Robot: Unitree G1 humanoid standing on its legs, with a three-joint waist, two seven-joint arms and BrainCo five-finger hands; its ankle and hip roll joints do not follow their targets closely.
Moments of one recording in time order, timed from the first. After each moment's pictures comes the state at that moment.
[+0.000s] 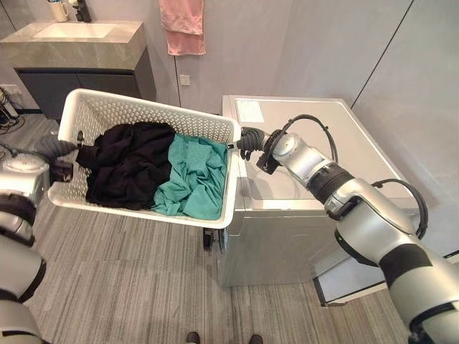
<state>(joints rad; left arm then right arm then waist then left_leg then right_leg) -1.12 0.97 -0.77 1.21 -0.80 0.13 -0.09 -1.33 -0.31 0.93 0.96 0.32 0.21 0.22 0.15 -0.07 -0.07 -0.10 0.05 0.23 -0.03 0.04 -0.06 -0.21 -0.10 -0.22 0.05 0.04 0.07</state>
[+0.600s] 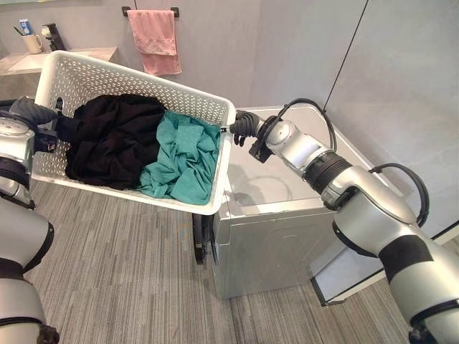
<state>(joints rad) -1.31 0.95 -0.84 1.32 -0.68 0.13 -0.08 -1.38 -0.30 0.94 0.95 0.42 0.21 0.13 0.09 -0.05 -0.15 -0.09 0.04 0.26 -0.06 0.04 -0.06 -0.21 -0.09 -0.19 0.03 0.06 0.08</state>
